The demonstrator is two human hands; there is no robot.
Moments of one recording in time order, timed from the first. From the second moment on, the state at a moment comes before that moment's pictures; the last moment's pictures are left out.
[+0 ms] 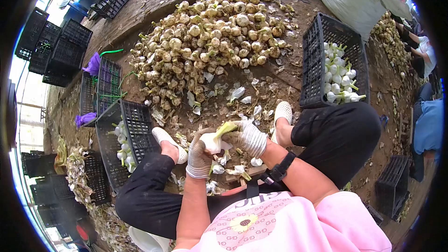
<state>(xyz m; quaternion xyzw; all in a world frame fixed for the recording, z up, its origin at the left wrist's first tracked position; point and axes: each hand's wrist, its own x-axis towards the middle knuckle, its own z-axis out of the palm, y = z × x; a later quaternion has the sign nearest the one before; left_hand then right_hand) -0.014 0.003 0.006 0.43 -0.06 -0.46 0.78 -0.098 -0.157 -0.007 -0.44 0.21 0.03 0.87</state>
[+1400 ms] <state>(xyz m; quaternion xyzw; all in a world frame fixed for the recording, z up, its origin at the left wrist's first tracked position) -0.003 -0.007 -0.014 0.71 -0.03 -0.27 0.65 -0.100 -0.159 0.006 -0.56 0.16 0.08 0.81</state>
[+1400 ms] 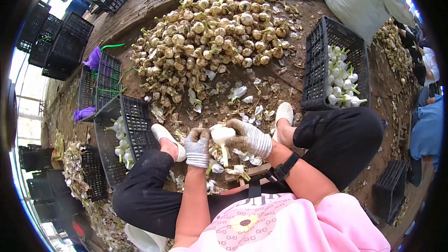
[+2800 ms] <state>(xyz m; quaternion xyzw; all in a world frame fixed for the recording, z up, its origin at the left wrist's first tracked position) -0.002 0.009 -0.003 0.79 -0.31 -0.18 0.50 -0.097 -0.163 -0.003 -0.51 0.26 0.15 0.81</state>
